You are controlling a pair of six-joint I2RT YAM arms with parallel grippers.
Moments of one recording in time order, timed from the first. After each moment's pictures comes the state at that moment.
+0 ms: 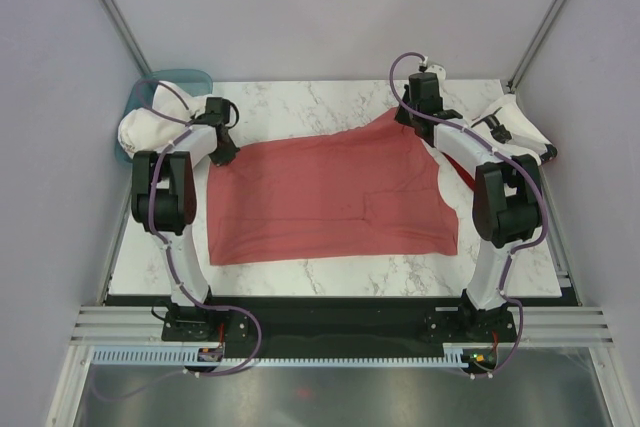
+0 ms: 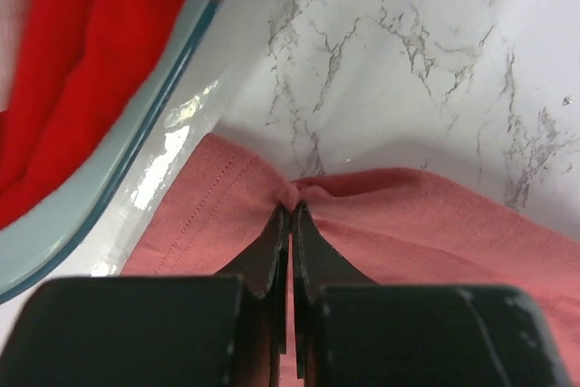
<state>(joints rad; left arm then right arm) -0.05 2.02 1.42 -0.48 -0.28 -0.58 0.24 1.92 1.47 -0.11 0.20 0.47</state>
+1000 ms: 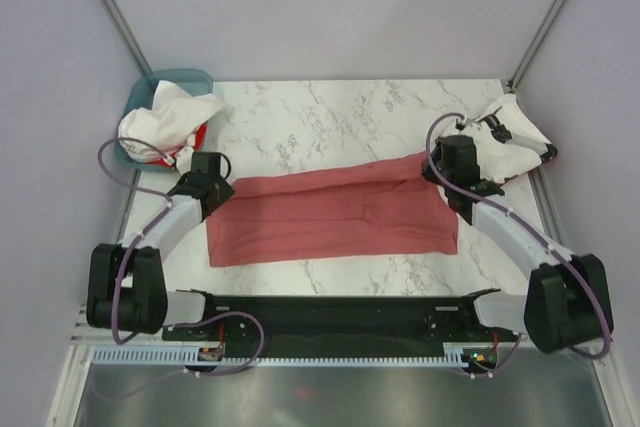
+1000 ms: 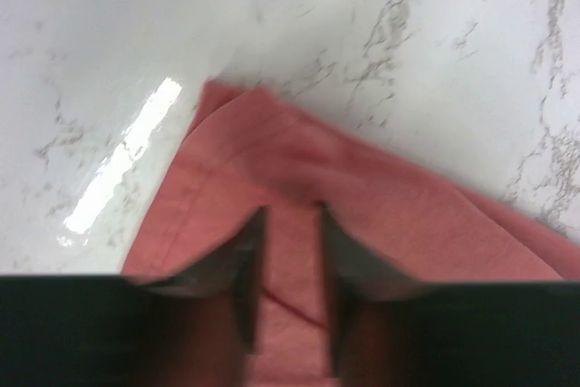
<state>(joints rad) -0.10 1.38 0.77 -0.29 -0.34 -0.72 0.24 1.32 0.83 -0.06 0.21 0.55</state>
